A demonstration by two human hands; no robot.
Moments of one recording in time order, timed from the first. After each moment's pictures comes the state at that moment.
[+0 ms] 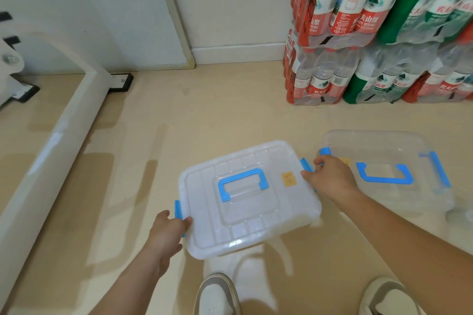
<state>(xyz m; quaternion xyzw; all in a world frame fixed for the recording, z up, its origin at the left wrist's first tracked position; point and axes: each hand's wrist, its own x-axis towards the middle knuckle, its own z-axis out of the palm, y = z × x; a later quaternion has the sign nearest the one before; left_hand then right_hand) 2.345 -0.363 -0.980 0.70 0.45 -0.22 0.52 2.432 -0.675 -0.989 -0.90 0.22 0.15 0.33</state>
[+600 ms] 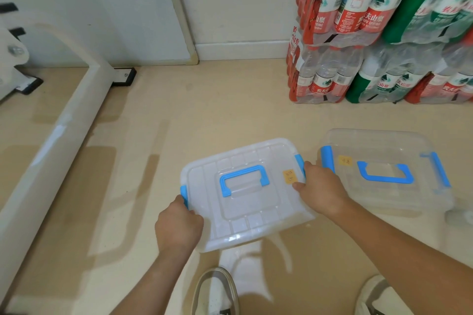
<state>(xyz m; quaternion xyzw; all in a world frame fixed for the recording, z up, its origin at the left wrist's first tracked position) 2.345 -0.397 -0.973 0.92 0.29 -0.10 0.23 2.412 -0.654 -0.982 -0.97 0.05 0.18 0.17</state>
